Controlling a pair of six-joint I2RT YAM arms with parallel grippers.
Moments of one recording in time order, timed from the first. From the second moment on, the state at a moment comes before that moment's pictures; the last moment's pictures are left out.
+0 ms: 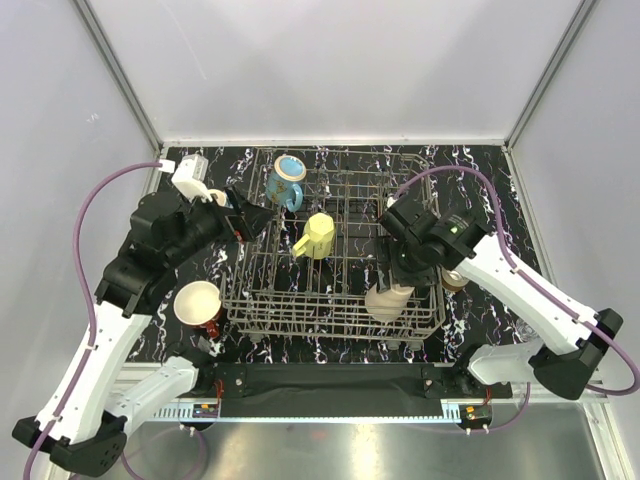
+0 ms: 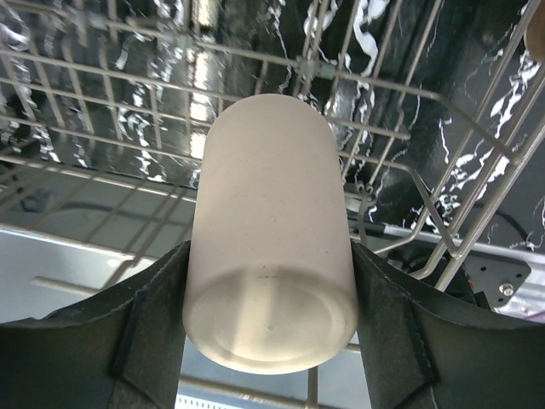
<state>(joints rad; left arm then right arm) -0.43 0.84 1.18 -0.61 0.15 -0.53 0.81 1.29 1.43 -1.35 0.09 0.67</state>
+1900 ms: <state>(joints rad) -0.40 0.98 1.45 -0.92 -0.03 -0.55 0.90 1.26 1.34 -1.33 0.12 0.76</state>
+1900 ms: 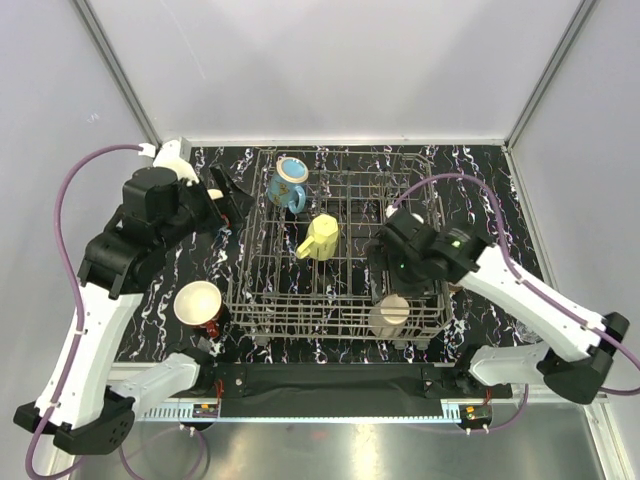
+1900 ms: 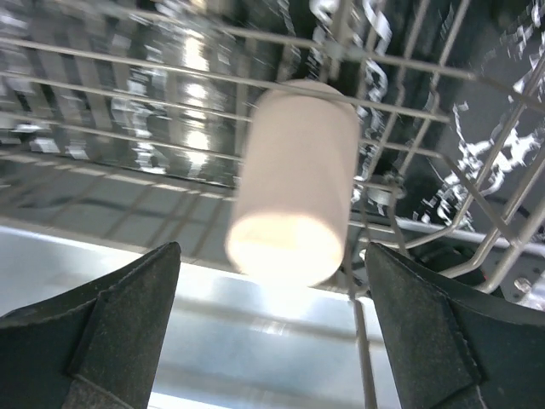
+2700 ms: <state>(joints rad) -0.03 1.31 1.61 -1.01 -0.09 -0.54 0.88 1.25 1.61 -1.36 0.31 0.68</state>
